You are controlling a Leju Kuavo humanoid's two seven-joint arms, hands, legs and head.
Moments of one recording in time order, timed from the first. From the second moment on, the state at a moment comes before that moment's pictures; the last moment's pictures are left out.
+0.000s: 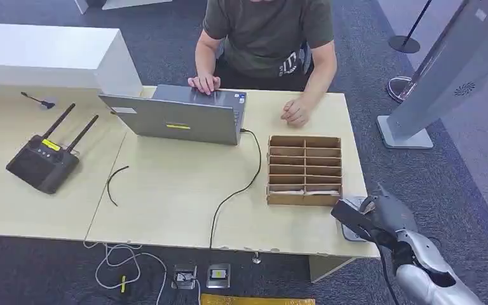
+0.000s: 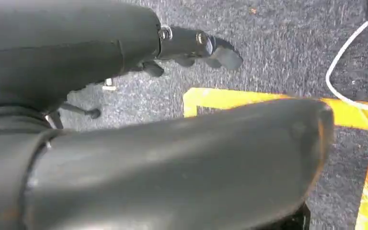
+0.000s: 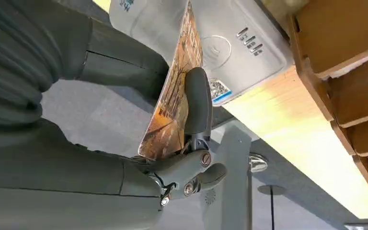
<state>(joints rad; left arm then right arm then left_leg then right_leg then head) -0.12 0.04 -1.32 -0.25 1.25 0.44 -0.07 -0.29 -0.61 0.72 -1.47 0.53 -0.22 0.49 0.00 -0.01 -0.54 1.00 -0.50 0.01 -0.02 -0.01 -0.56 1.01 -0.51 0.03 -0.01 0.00</state>
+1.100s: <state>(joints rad) -0.14 0.06 -1.32 -0.25 1.18 0.43 -0.07 -0.49 -0.69 0.73 -1.74 0.69 -0.18 0.61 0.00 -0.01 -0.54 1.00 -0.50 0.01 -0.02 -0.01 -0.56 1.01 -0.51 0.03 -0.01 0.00</state>
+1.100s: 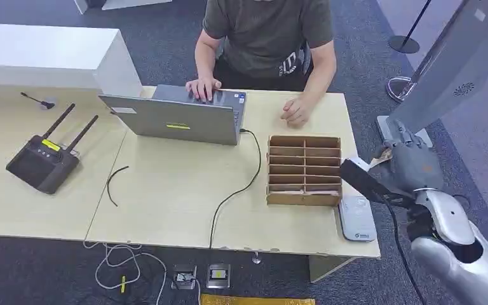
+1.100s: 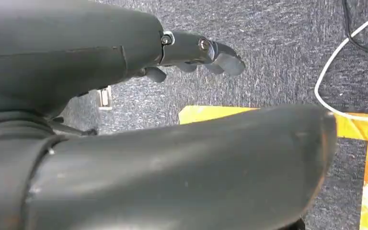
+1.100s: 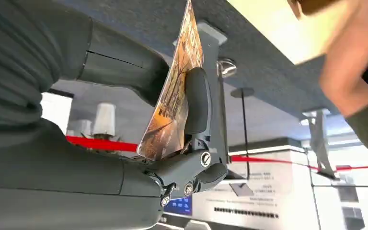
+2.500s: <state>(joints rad) -0.18 0.04 -1.32 -0.25 1.05 0.43 -0.02 -0.57 -0.51 0.81 -1.62 0.68 -0.19 0.51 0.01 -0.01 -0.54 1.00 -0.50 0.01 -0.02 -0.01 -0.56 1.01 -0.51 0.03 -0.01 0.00</state>
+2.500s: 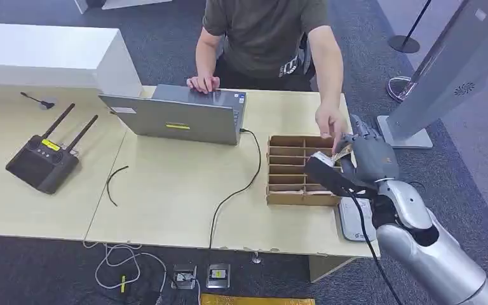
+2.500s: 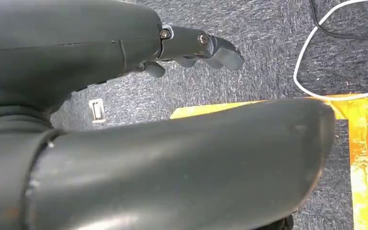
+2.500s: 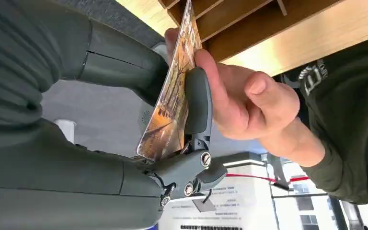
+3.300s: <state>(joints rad) -0.19 0.04 -1.32 -0.25 1.03 0.43 -0.01 -0.54 -0.52 0.80 -1.62 0.75 -0.20 0.59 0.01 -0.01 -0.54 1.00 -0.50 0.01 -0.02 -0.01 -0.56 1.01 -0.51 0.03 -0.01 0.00</state>
